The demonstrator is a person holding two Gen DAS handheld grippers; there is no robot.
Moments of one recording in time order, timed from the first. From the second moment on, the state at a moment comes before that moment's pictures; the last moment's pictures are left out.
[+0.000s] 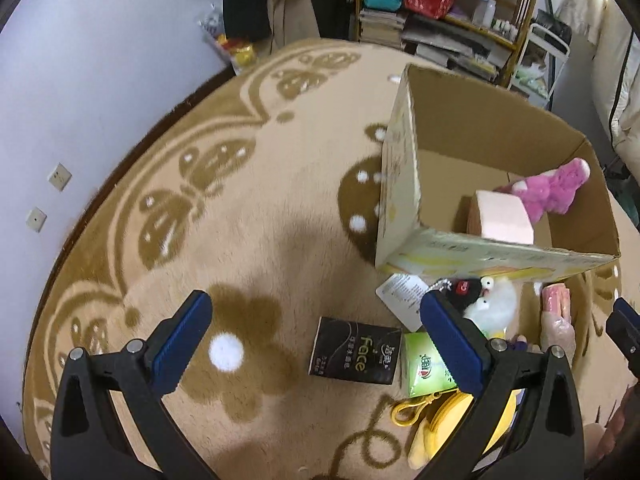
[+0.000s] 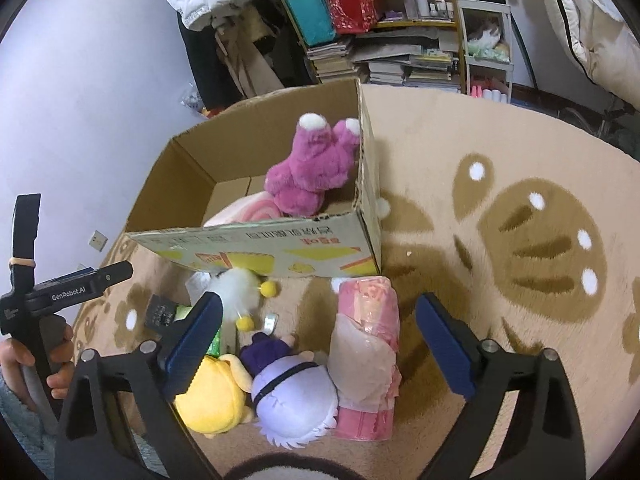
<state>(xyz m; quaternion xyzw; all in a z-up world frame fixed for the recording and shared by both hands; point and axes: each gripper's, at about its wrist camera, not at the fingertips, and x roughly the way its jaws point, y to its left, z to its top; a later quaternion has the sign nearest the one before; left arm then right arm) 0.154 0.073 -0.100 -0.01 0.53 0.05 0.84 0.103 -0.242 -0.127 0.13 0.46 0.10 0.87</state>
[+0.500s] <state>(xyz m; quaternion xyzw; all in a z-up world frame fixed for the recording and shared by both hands) 0.166 0.074 -0.151 -0.03 0.61 0.06 0.79 0.121 -0.238 -0.168 0.12 0.53 0.06 0.84</state>
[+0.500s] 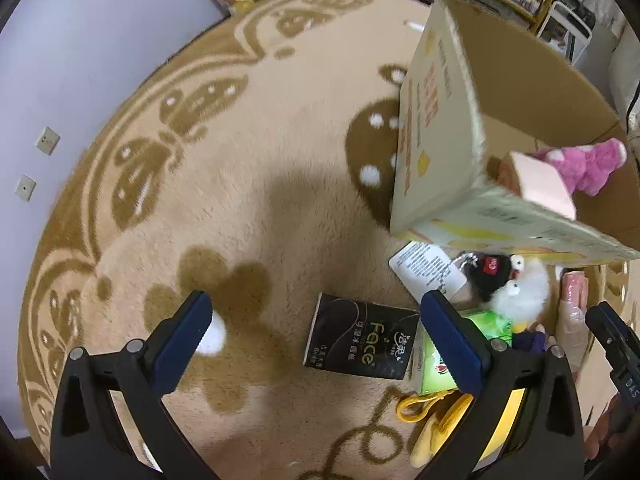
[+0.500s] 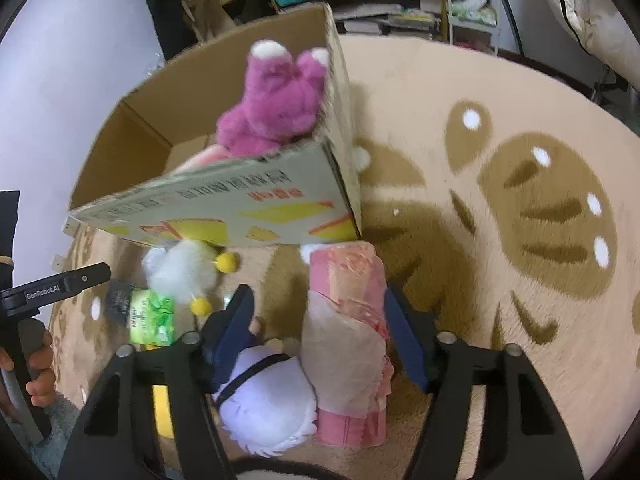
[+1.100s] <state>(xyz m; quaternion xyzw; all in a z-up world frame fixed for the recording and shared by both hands) 0.180 0.066 -0.180 -0.02 0.65 0.06 0.76 0.131 -0.254 -0.193 0.15 0.56 0.05 0.81</state>
